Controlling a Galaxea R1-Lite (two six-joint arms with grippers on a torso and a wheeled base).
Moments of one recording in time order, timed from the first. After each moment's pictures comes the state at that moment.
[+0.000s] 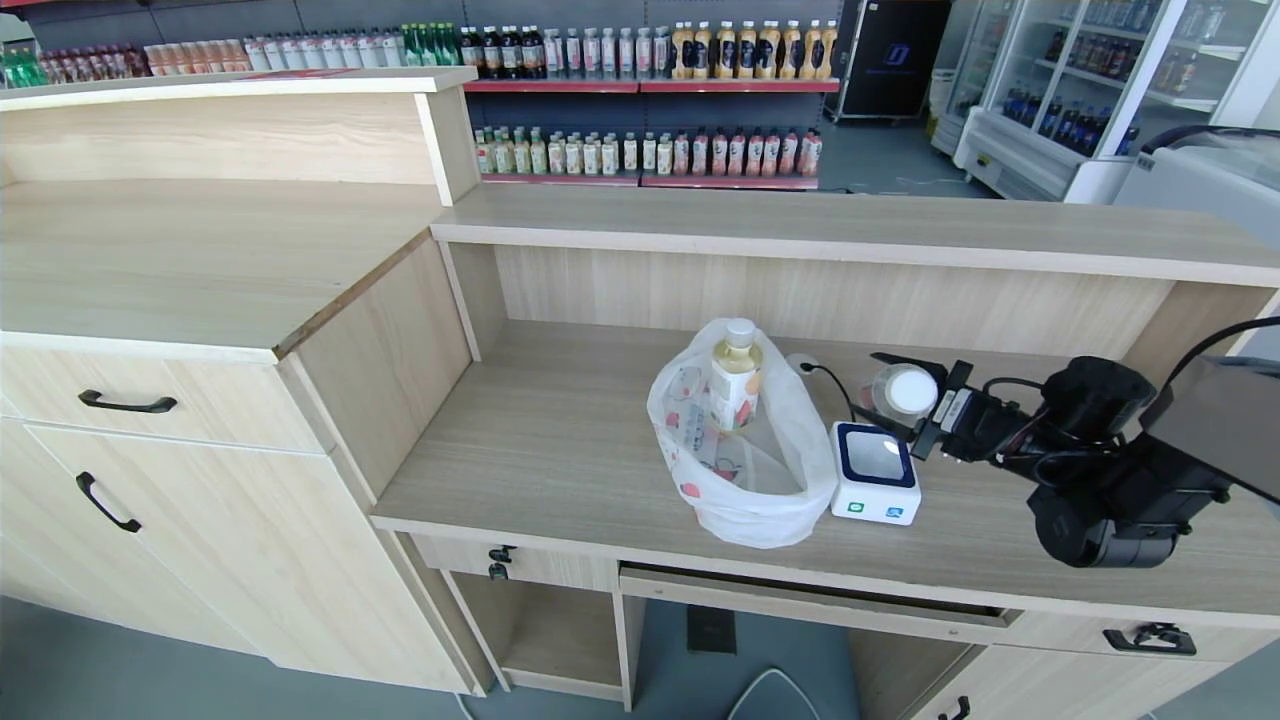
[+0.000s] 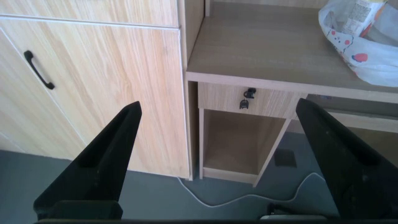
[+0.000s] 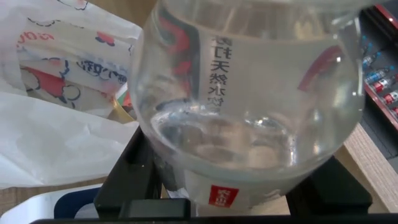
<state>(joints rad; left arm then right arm) 0.00 0.00 0.00 0.00 0.00 0.00 -0.03 2.31 -0.95 -1.57 0.92 -0.90</state>
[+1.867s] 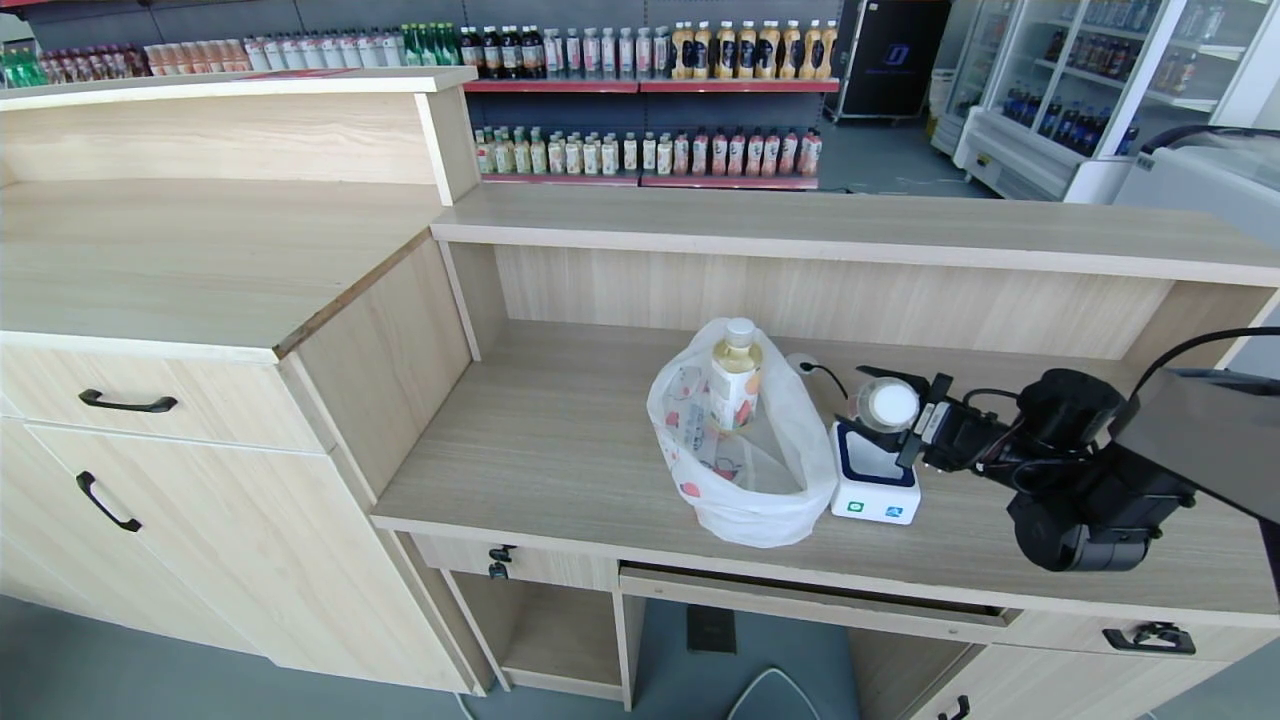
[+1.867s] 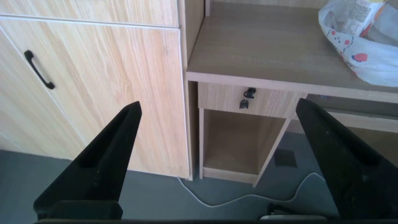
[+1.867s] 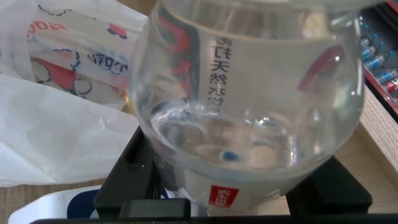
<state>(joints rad) 0.00 0.00 0.00 0.00 0.00 0.00 -0.02 2.38 -0.99 -1.57 0.92 -0.92</state>
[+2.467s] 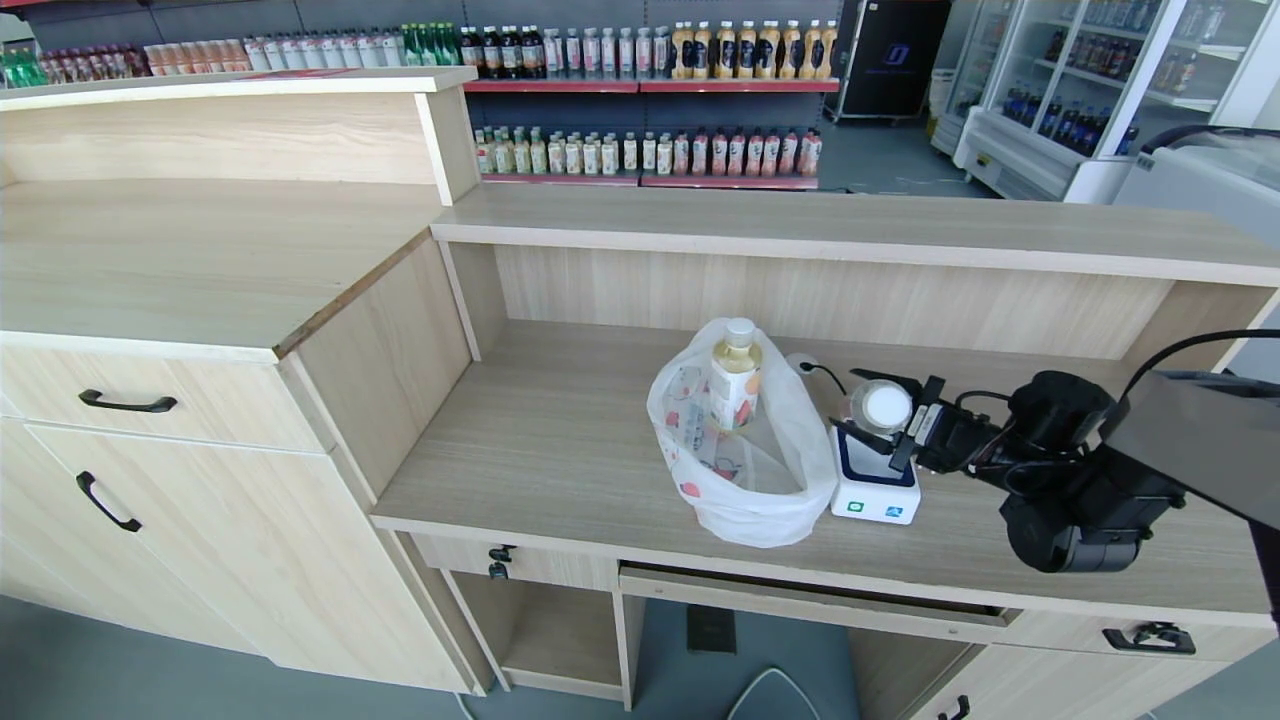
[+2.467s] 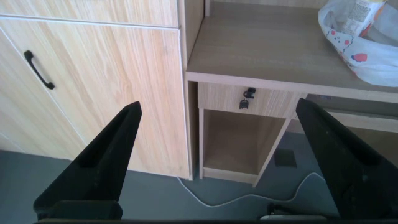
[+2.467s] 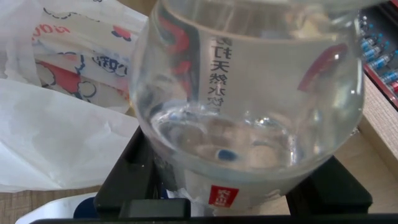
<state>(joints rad) 0.00 0.00 0.00 0.00 0.00 0.00 -0.01 2.39 -1.00 -1.57 0.92 -0.91</state>
